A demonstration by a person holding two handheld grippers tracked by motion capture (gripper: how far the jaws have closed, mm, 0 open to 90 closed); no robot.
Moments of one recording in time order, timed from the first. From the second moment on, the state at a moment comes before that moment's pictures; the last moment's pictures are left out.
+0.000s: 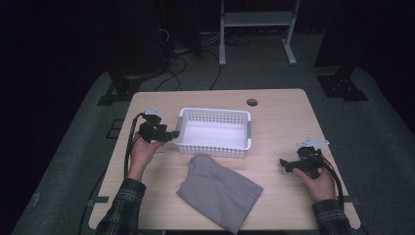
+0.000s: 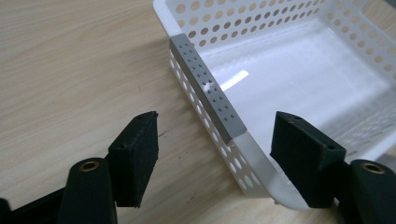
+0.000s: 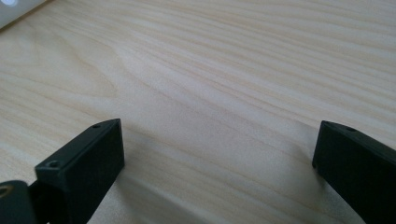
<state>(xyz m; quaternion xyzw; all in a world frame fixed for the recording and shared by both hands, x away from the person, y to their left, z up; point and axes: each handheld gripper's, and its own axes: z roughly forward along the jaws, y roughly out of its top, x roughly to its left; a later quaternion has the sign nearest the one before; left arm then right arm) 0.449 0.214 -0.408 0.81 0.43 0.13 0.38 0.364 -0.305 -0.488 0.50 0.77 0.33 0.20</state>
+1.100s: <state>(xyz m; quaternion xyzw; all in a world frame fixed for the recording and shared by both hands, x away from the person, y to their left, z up) 0.492 0.180 -0.407 0.80 0.46 0.19 0.33 0.364 -0.305 -0.487 0.50 0.77 0.33 0.20</state>
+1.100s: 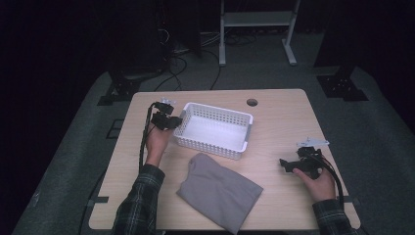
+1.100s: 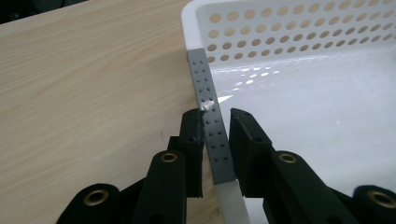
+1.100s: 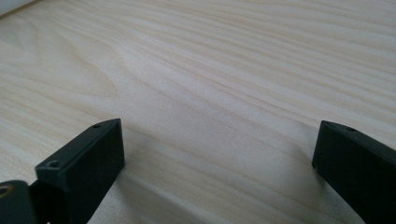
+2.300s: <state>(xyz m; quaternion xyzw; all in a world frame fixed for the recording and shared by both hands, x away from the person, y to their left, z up) 0.503 0.132 -0.407 0.82 0.44 0.16 0.34 0.364 -0.305 -0.488 0.50 0.78 0.33 0.20</state>
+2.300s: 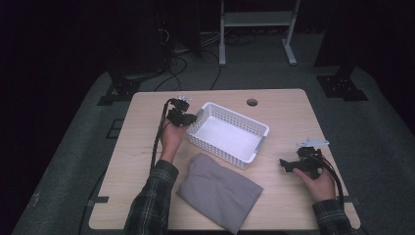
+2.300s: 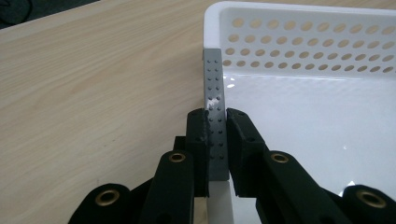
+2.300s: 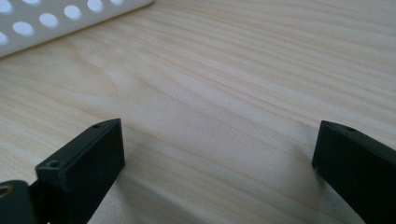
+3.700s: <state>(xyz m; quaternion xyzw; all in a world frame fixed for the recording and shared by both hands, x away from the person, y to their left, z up) 0.427 0.202 -0.395 0.82 0.41 0.16 0.37 0.362 -0.306 -0.488 0.49 0.78 0.33 0.20</state>
